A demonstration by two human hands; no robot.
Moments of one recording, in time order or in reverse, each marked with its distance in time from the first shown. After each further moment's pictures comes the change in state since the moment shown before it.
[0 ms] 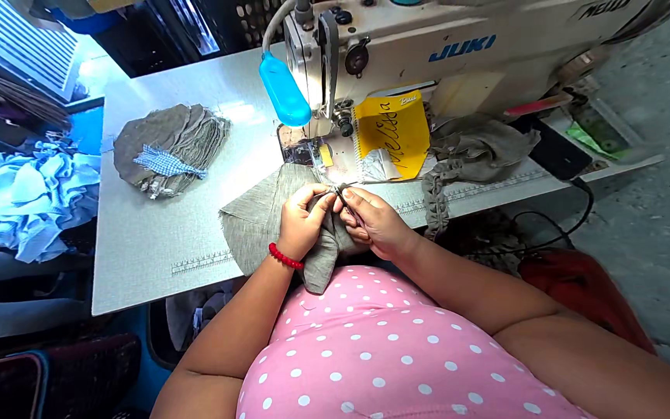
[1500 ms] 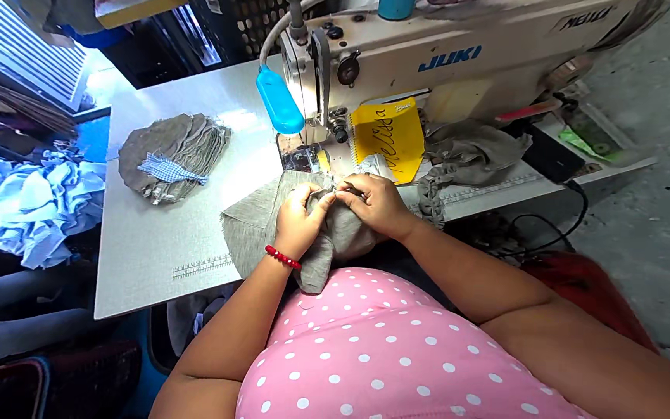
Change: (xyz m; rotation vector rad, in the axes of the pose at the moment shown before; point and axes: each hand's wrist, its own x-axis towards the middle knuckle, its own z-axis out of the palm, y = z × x) left_hand 0.009 0.007 -0.006 0.306 -0.078 -0.158; right_hand 0.032 -0.008 -0.039 -1.075 0.155 -0.703
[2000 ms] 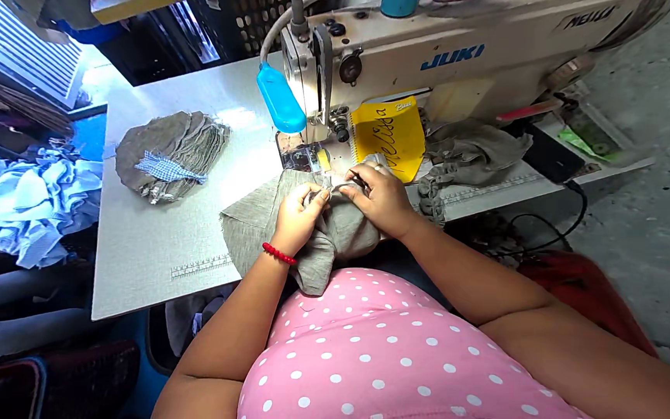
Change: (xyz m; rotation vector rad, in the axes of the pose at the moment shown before) left_hand -0.002 0.004 -0.005 -0.297 -0.071 -0.116; right_hand -0.002 -0.003 -0.004 -0.141 0.069 0.139
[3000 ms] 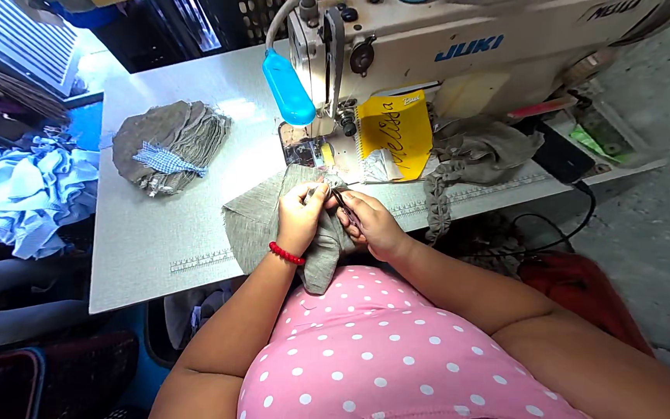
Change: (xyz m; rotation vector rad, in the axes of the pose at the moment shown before) left_hand -0.004 -0.006 0.012 -0.102 0.180 -0.024; right_hand -0.029 -0.036 0.020 1.027 -0.301 0.595
